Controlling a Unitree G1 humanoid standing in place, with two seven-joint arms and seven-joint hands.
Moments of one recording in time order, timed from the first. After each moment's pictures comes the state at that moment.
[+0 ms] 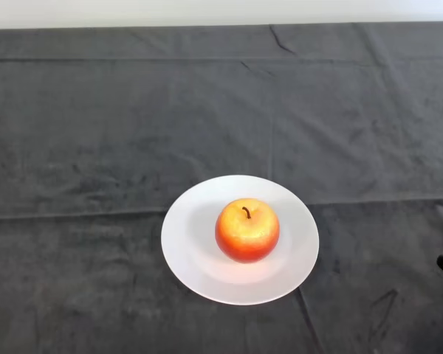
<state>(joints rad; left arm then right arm) -0.29 0.69 0.84 0.04 -0.06 0.00 0.19 0.00 -0.36 0.03 0.28 0.57 -0.14 -0.63</state>
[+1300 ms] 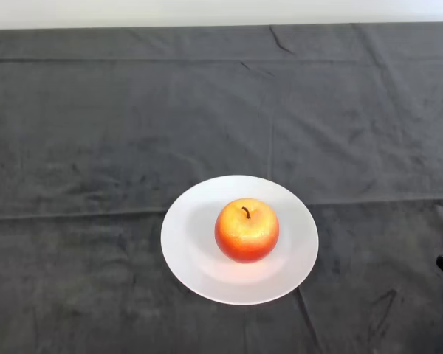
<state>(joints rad) -0.29 0.69 0.84 0.06 -0.02 -0.03 0.29 0.00 -0.36 0.04 0.28 0.57 -0.14 -0.63</state>
